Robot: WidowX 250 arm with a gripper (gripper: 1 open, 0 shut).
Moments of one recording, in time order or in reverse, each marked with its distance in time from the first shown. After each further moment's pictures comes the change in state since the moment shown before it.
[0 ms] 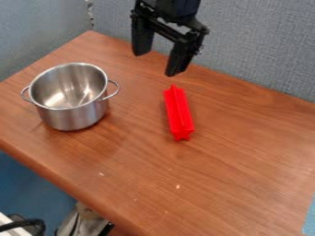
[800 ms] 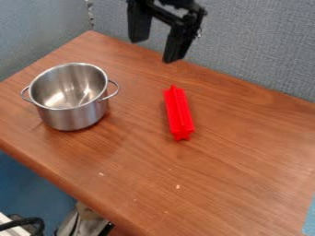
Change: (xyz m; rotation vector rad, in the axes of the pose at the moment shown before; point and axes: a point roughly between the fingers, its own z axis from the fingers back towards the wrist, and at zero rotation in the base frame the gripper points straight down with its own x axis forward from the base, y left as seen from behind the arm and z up) arm -0.006 -0.002 0.012 -0.037 0.013 0.043
